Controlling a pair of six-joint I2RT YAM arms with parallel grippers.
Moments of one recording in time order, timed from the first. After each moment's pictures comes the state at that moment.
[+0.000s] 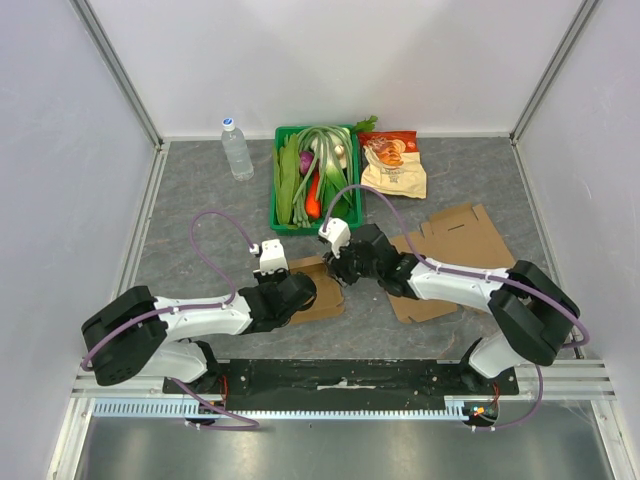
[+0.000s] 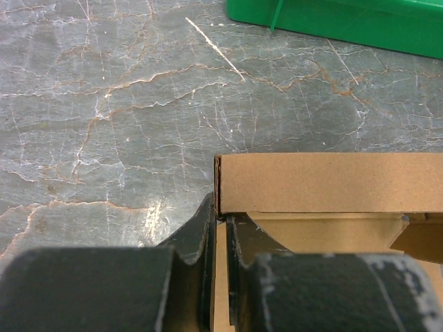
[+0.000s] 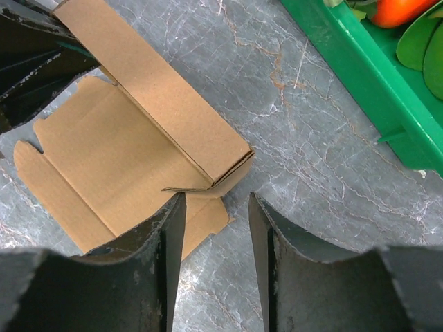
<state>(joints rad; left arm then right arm) -1.02 1.32 0.51 -0.12 -0.94 -0.92 0.84 1.52 0.79 0.13 -0.12 -0.08</state>
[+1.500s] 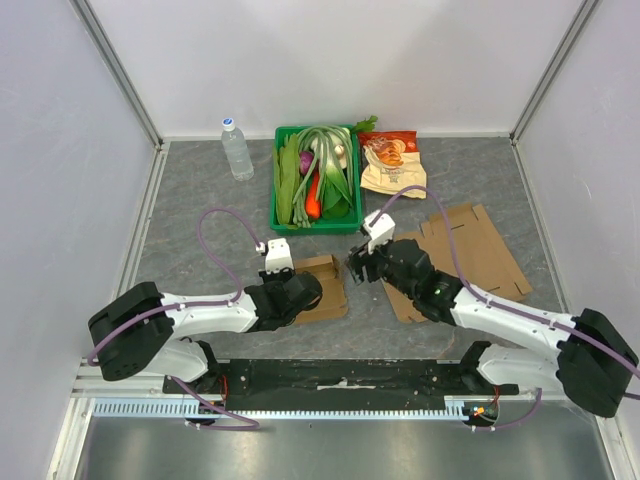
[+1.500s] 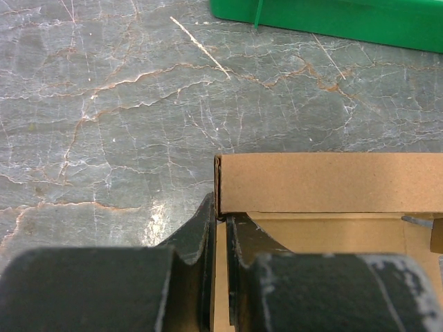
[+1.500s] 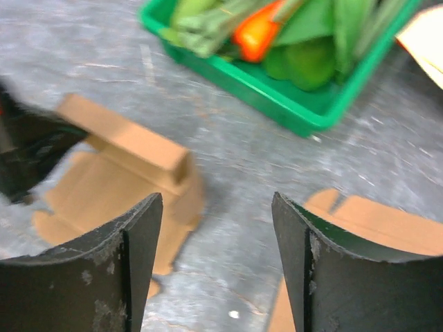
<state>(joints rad) -1.04 1.37 0.55 -0.13 -0.94 -0.92 0.90 1.14 0.58 0.24 0.18 0.10</state>
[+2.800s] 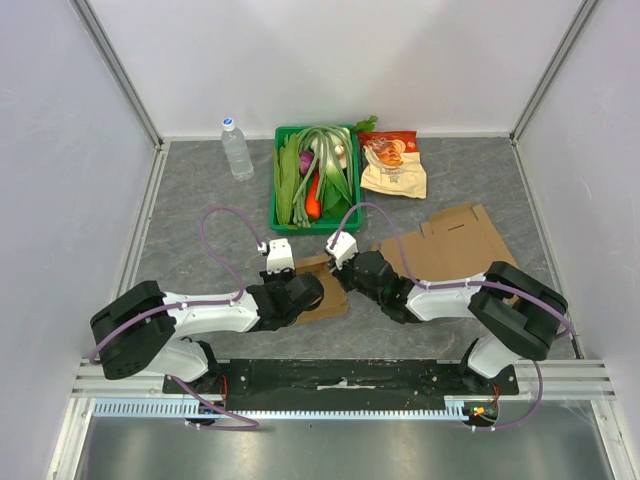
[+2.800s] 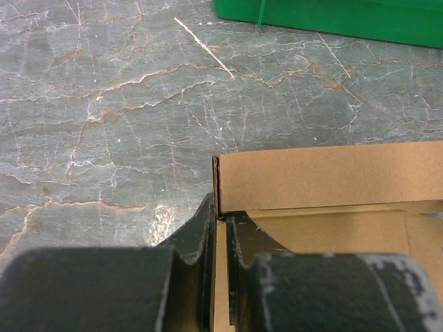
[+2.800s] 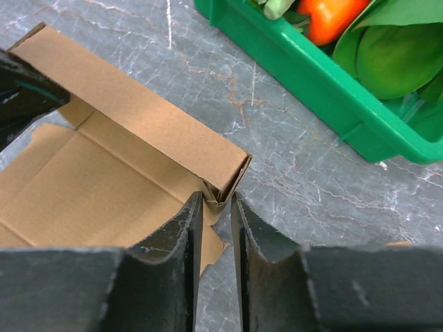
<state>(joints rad) -1.05 1.38 0.56 -0.16 -0.96 -0.92 0.94 1.57 0.56 0.62 0.15 -0.05</state>
